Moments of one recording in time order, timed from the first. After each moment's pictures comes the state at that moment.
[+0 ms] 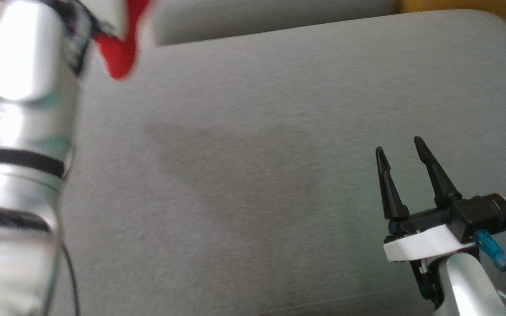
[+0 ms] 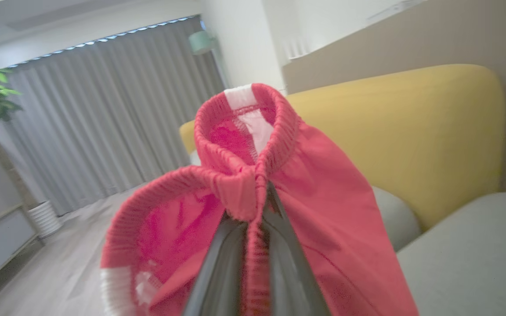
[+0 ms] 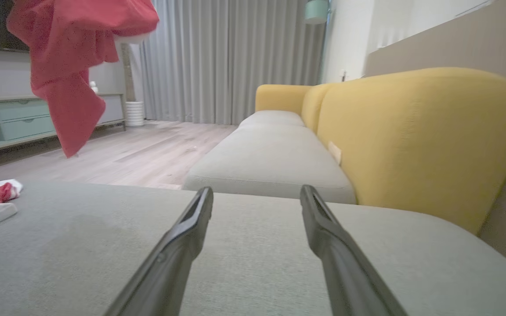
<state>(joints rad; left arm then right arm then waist) -1.20 0.16 -0.38 1.01 -0.10 -0.13 -0.22 -0.09 -0.07 0.11 0.13 0.01 0.13 -0.25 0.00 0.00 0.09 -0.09</state>
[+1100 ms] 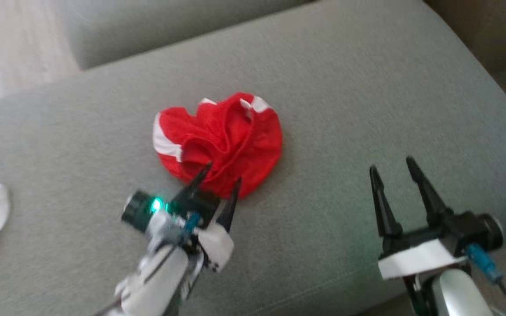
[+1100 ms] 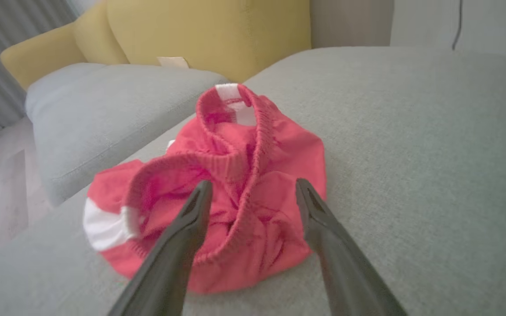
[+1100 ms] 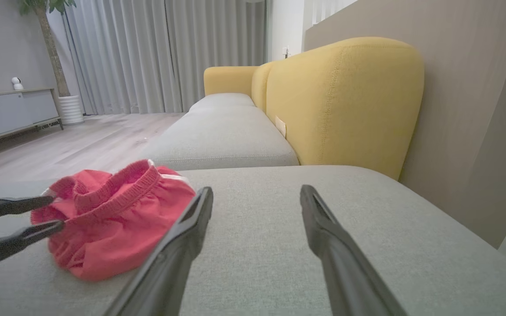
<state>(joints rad) -0.43 0.11 -0.70 0.62 -0.09 0.11 -0.25 -0.05 -0.05 0.12 0.15 0.03 0.13 -0.25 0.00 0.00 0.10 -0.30</state>
